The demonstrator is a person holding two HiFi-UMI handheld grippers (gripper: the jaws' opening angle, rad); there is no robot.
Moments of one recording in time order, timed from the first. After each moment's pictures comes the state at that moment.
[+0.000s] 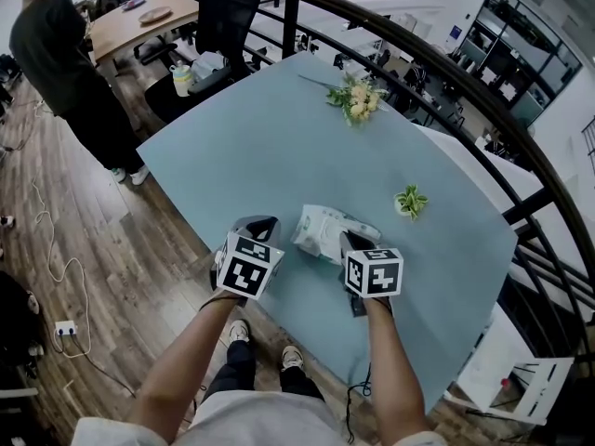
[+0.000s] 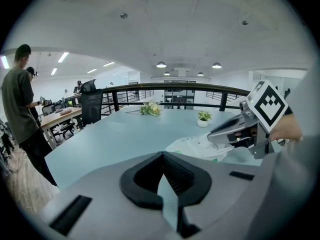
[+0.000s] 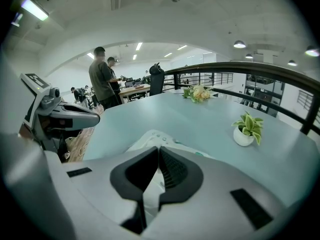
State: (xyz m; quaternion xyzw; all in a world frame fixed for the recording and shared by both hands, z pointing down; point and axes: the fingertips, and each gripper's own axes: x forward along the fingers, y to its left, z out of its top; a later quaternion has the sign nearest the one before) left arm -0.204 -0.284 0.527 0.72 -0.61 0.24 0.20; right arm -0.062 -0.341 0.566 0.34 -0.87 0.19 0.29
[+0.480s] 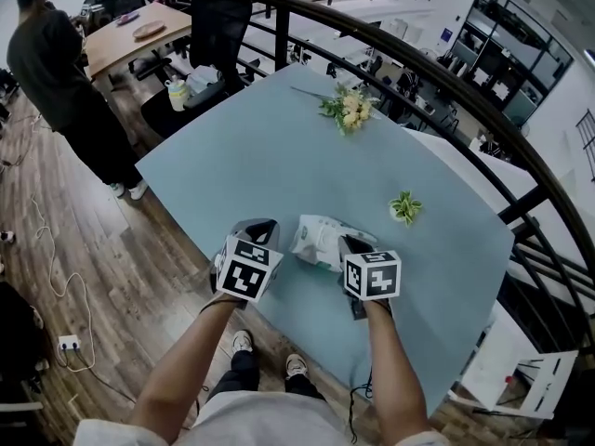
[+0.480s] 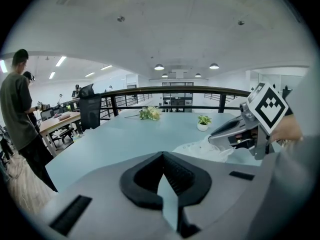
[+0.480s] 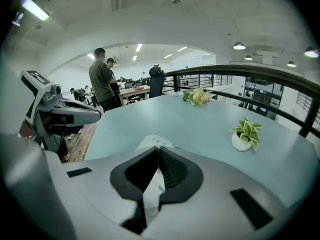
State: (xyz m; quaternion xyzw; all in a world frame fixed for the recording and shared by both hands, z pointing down) left arm -0.205 -0.294 0.508 0.73 -0.61 0.24 0.18; right arm -0.063 -0.345 0.552 0.35 -0.87 0.19 0.29
